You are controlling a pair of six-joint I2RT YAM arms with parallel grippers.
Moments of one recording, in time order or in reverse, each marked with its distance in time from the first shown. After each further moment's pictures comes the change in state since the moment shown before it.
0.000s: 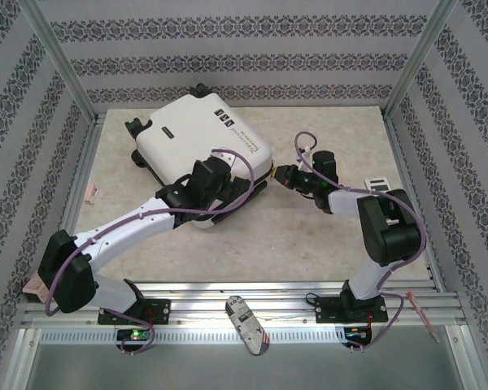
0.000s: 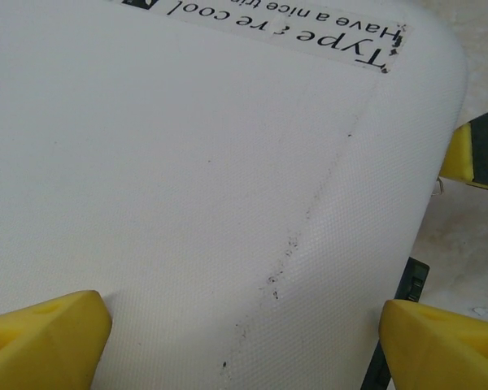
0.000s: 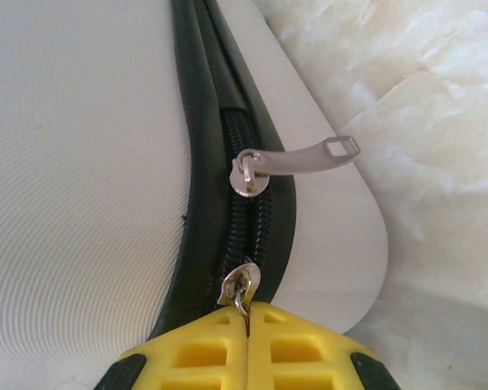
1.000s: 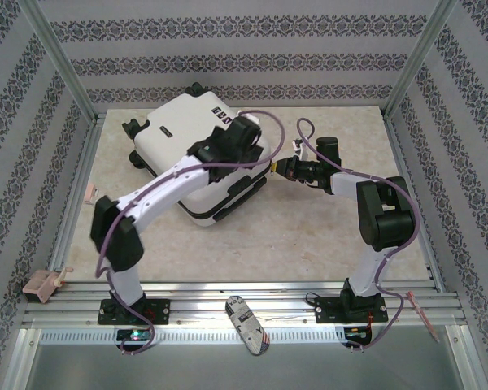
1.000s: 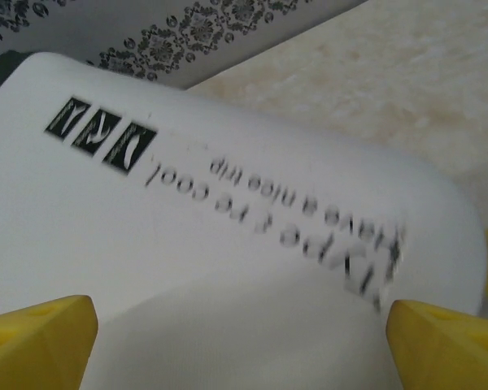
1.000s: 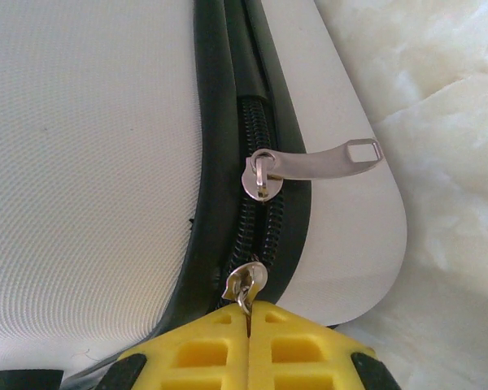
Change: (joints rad) left arm 0.044 0.468 0.711 -0.325 -0.082 0.067; right arm -0.064 0.123 0.204 -0.211 -0.250 -0.155
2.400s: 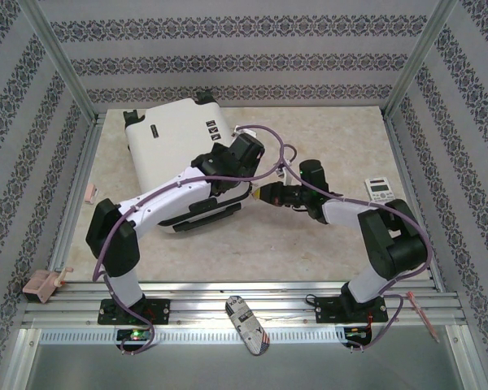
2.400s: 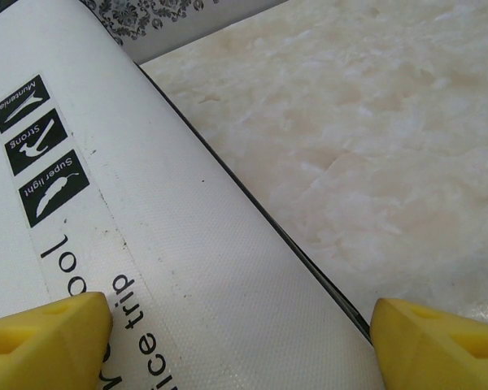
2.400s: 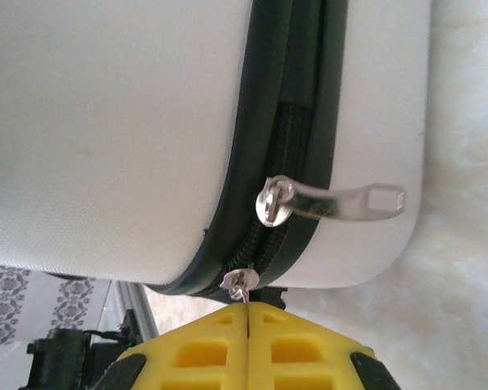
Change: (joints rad) left arm -0.052 -0.105 -0.245 0.050 -0.050 -0.133; right arm 0.197 -0.235 -0.280 0.119 0.082 0.080
